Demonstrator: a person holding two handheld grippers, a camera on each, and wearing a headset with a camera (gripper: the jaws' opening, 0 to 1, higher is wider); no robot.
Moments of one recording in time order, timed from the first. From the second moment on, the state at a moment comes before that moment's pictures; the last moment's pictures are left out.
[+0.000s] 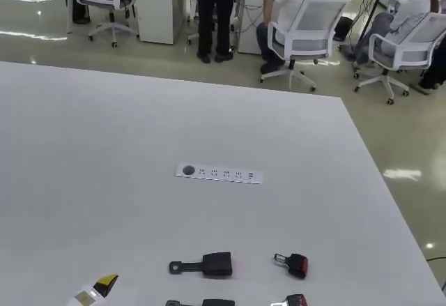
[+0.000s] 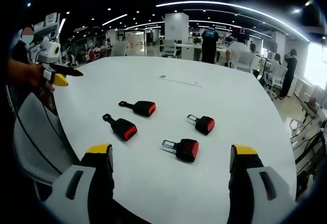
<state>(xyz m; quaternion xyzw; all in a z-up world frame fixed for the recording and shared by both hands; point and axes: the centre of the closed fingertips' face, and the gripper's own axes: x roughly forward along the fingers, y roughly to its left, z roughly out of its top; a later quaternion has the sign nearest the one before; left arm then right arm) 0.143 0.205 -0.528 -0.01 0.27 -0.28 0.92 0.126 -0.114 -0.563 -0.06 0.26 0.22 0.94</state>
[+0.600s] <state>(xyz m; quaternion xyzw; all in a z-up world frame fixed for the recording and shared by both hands) 0.143 0.205 -0.533 0.00 0.28 -0.29 0.92 0.127 -0.115 -0.565 -0.07 0.26 0.22 0.94</state>
